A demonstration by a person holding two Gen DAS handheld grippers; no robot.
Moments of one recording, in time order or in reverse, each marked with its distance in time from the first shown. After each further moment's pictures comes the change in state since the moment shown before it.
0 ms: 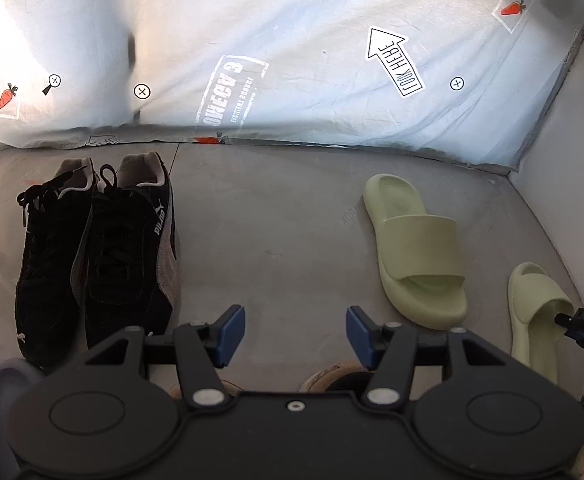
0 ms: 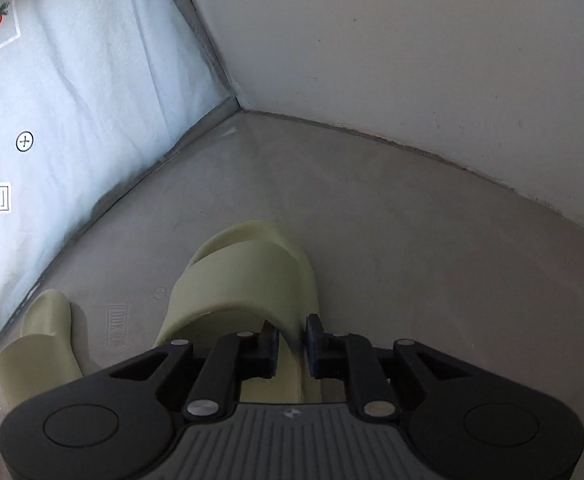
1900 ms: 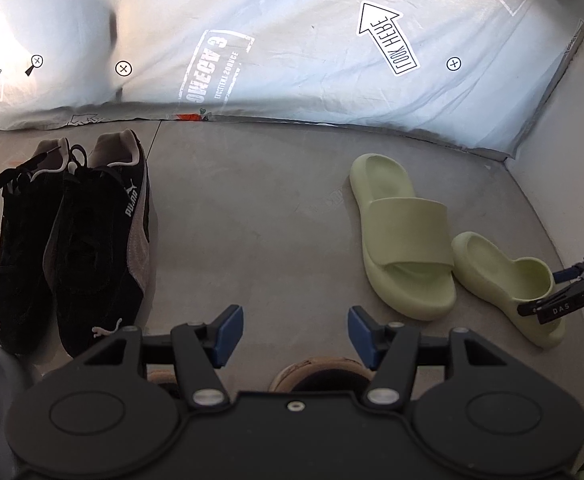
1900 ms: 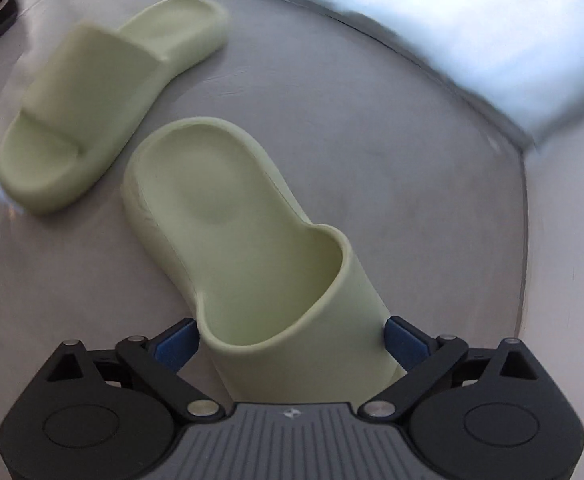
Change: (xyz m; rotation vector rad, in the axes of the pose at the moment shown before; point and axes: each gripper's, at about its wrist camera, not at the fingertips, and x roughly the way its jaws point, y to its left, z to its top) left arm 0.016 -0.015 0.008 -0.031 0.065 -0.026; right arm 0.067 0.102 0.034 -1.126 0.487 0.037
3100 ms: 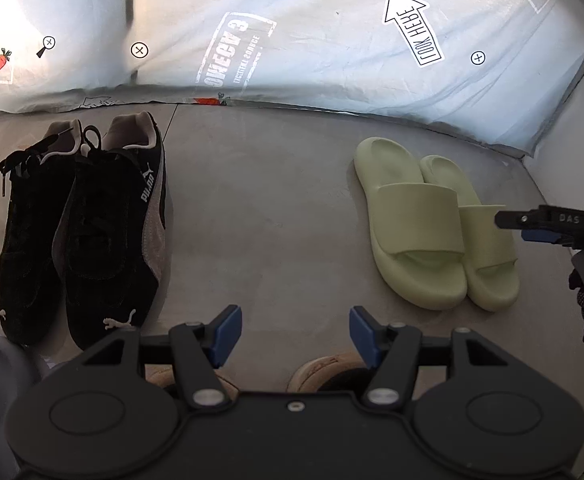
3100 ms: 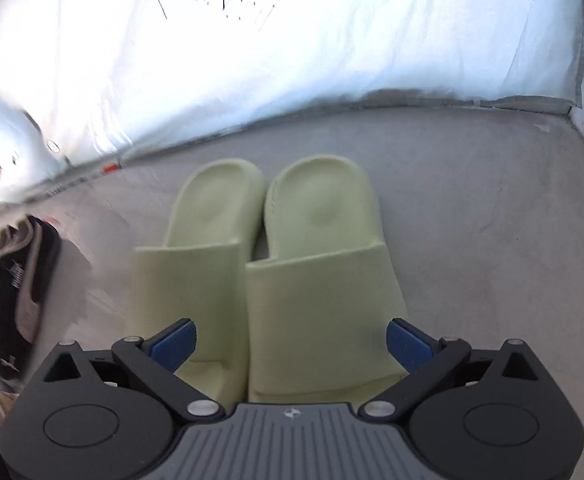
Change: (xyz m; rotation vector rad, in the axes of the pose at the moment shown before) left arm 0.014 0.014 0.004 -0.040 0.037 0.029; right arm -0.020 0.026 0.044 0.375 -0.366 0.374
